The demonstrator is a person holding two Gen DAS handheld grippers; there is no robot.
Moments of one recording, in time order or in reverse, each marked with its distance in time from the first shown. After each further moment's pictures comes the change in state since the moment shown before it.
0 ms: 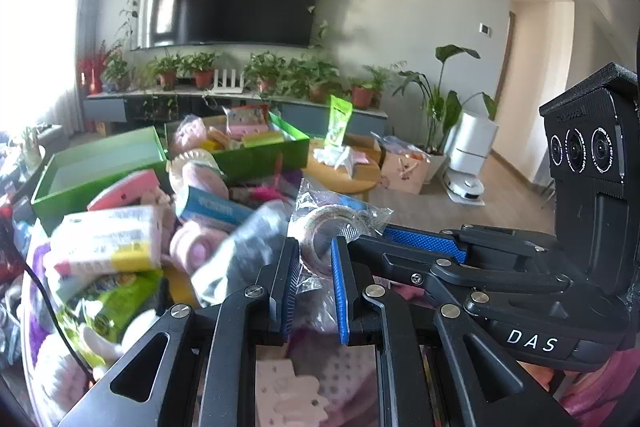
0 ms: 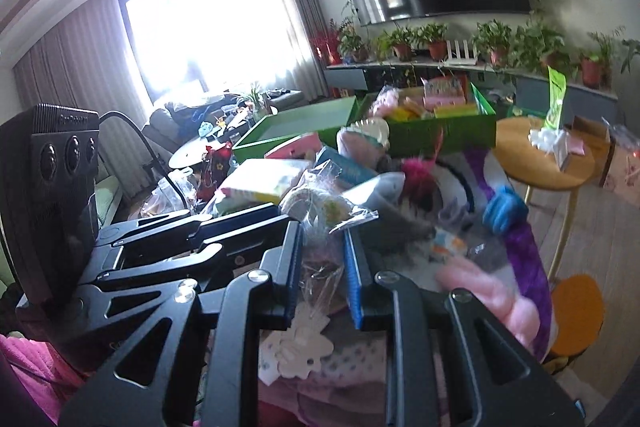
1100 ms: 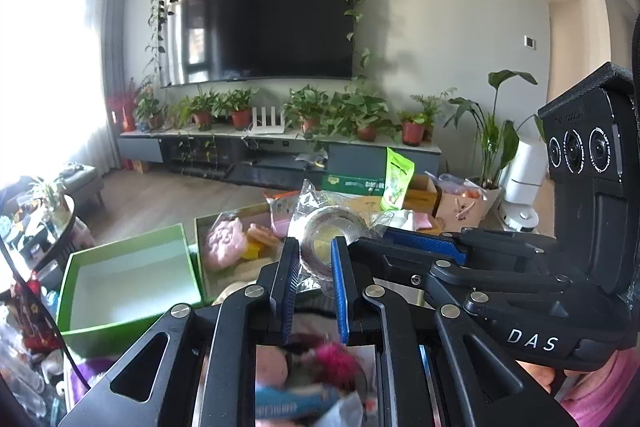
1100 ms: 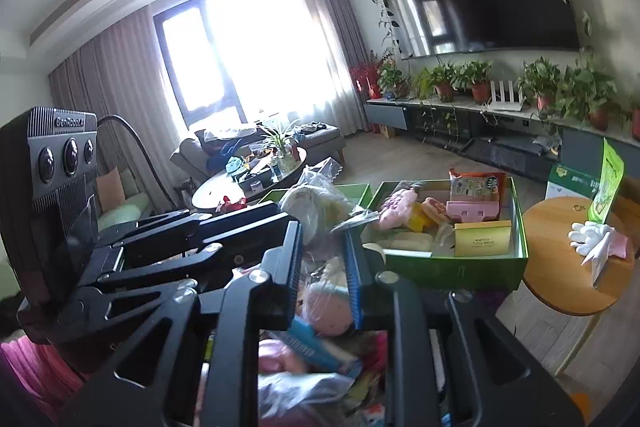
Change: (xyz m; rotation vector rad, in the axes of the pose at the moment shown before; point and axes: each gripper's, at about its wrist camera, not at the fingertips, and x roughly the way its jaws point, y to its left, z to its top) left arm 0.096 0.036 0.154 0.038 -0.072 0.177; right arm 0.072 -0.079 0.162 -0.051 -0.084 0.171
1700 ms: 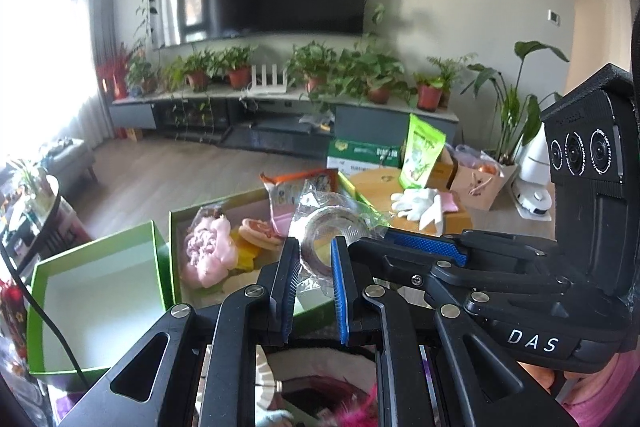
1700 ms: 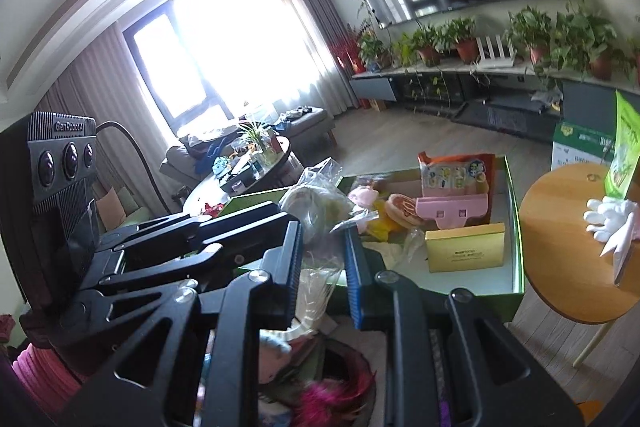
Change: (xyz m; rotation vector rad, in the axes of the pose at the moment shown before) left arm 0.126 0.017 0.020 -0.016 0.169 0.011; right arm 0.086 -0.105 0.019 0.146 0.084 0.021
